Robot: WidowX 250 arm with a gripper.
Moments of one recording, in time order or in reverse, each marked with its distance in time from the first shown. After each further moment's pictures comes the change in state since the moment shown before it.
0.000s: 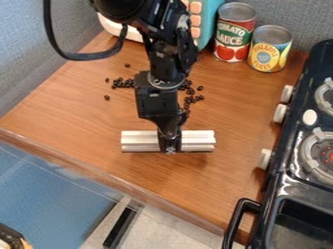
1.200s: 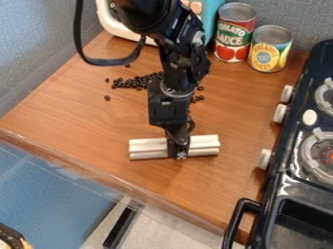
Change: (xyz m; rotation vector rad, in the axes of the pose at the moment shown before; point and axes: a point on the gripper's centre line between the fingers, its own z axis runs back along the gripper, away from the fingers) arm -0.002 -0.017 -0.020 -0.018 -0.043 0.077
